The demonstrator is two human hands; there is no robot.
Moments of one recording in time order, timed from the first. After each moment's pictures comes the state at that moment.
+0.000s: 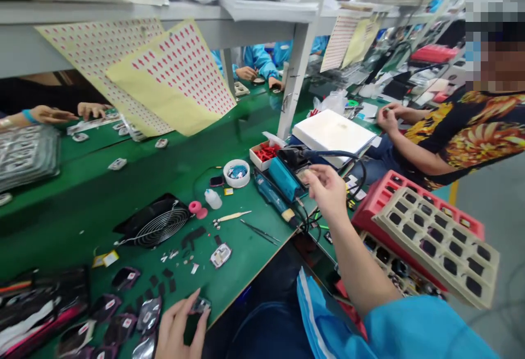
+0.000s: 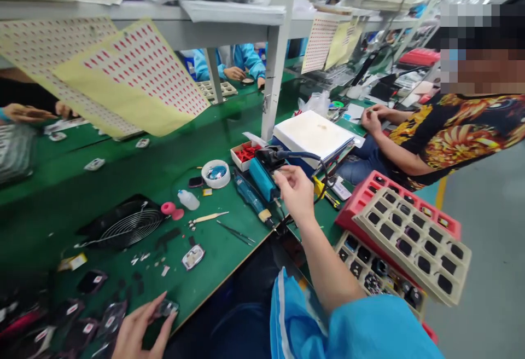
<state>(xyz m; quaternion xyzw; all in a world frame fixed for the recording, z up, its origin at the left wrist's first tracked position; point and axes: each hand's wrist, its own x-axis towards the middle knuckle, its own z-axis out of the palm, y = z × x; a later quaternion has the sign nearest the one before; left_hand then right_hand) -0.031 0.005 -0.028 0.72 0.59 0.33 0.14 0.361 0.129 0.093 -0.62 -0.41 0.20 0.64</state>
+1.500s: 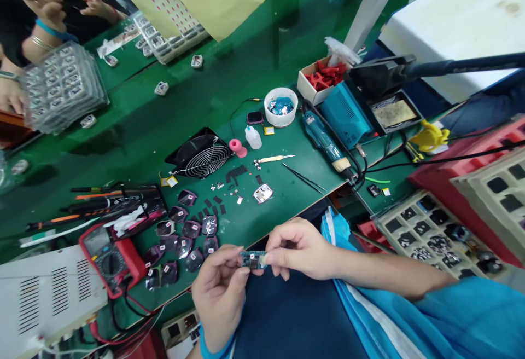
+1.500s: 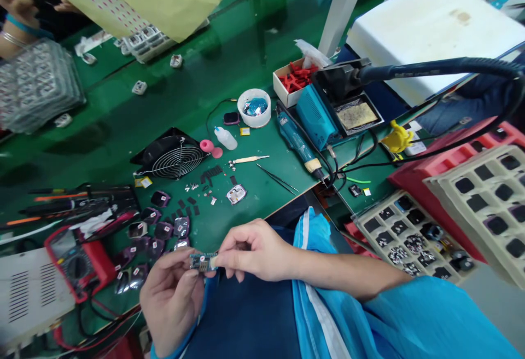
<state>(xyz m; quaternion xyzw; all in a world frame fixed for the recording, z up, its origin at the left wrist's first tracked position) 0.012 -0.018 0.089 0.47 0.56 0.52 0.45 0.196 0.026 0.073 -0.30 -0.35 0.81 0.36</state>
